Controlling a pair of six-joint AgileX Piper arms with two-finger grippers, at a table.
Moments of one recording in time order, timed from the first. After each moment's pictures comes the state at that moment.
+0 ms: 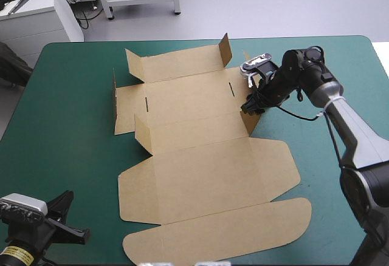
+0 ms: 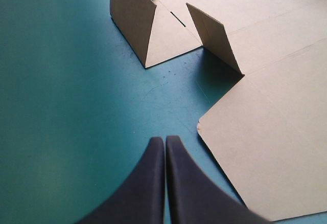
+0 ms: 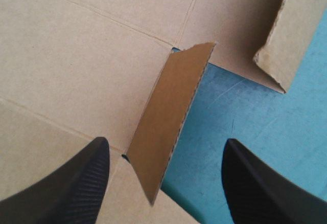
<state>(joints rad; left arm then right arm) -0.38 0.12 -0.43 0.15 0.80 -0.15 0.28 1.82 -1.68 0.19 1.12 -0.39</state>
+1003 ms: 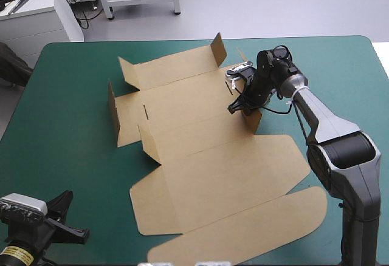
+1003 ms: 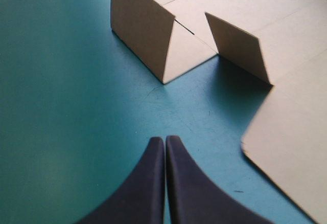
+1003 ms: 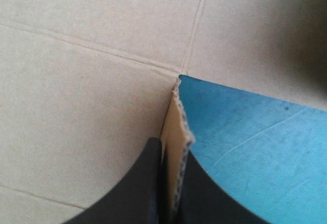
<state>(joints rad) -0.38 0.12 -0.43 0.15 0.80 -0.15 0.33 2.10 -1.91 0.14 1.22 -0.34</state>
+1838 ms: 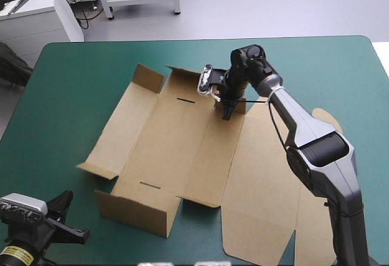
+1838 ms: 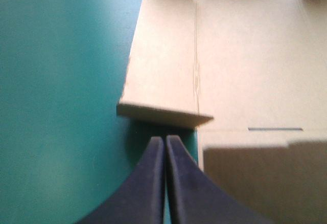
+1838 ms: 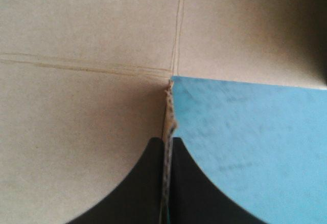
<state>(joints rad) -0.38 0.12 -0.43 0.15 0.80 -0.15 0.47 2.19 -2.13 0.09 1.23 -0.98</state>
